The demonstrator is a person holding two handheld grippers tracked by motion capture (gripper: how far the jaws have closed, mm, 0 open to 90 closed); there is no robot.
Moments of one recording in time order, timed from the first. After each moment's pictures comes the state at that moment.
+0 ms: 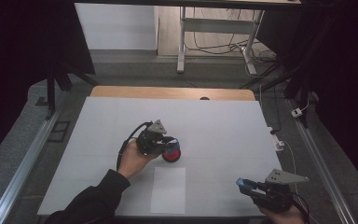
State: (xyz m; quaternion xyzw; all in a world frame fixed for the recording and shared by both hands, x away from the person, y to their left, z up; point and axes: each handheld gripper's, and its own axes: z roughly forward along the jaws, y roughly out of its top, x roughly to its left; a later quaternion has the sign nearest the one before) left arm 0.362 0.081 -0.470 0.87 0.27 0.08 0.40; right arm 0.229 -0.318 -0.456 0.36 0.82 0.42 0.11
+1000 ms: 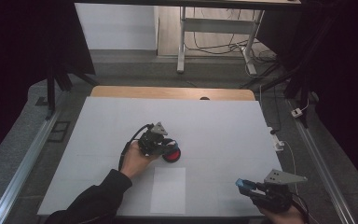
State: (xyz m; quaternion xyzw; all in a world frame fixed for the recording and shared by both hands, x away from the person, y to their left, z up) left arm 0.373 0.079 -0.491 0.87 0.29 0.08 0.38; right arm 0.228 -0.317 -0.456 0.36 0.83 0.42 0.11
